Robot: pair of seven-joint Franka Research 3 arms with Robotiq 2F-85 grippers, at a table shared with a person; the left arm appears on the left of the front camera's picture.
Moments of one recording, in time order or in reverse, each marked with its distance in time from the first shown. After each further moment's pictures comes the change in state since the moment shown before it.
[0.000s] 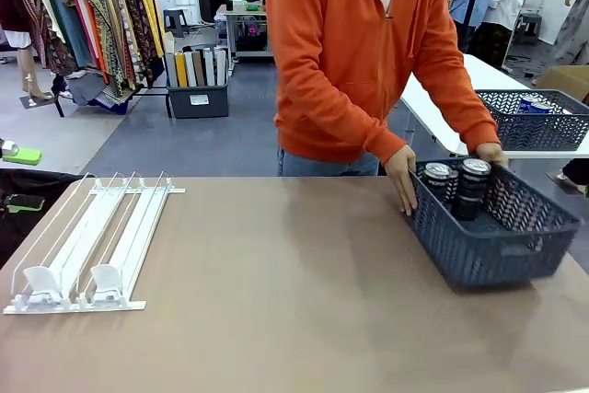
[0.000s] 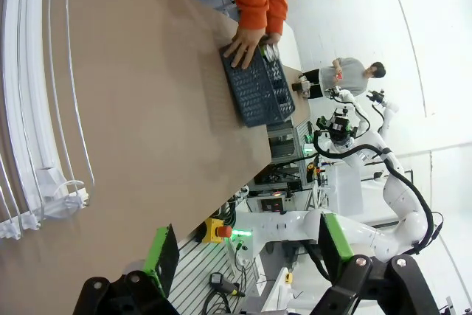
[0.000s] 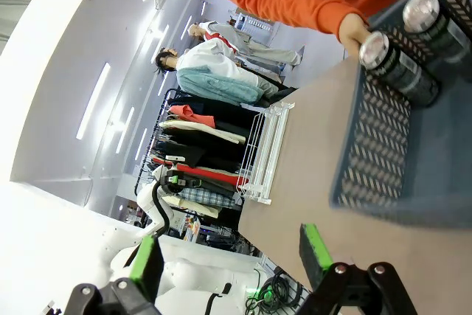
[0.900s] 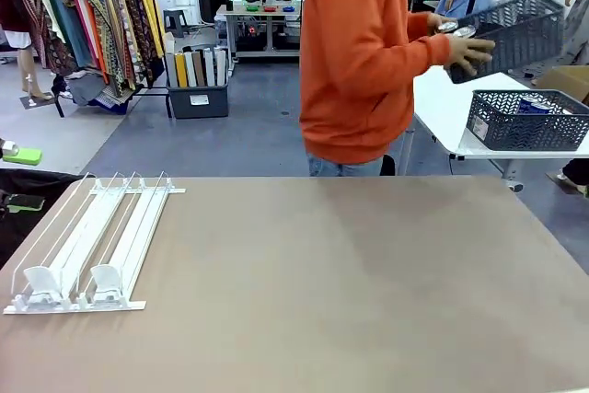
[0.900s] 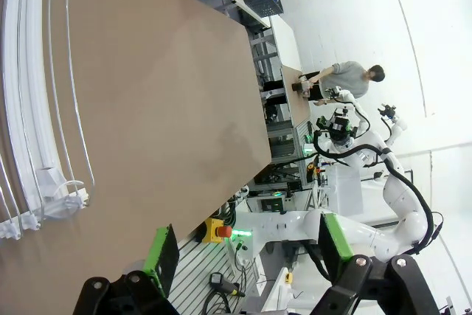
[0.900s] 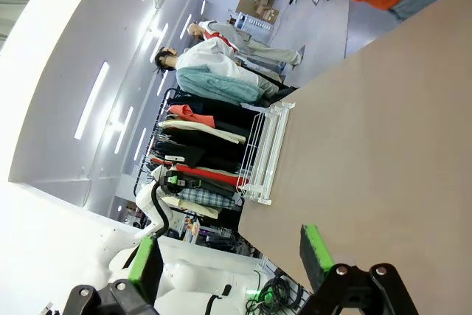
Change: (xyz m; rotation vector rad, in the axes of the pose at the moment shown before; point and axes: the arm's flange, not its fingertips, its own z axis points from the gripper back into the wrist) left arm 0.000 0.000 0.000 0.000 0.000 0.000; right arm 0.000 0.000 0.000 0.000 0.000 0.000
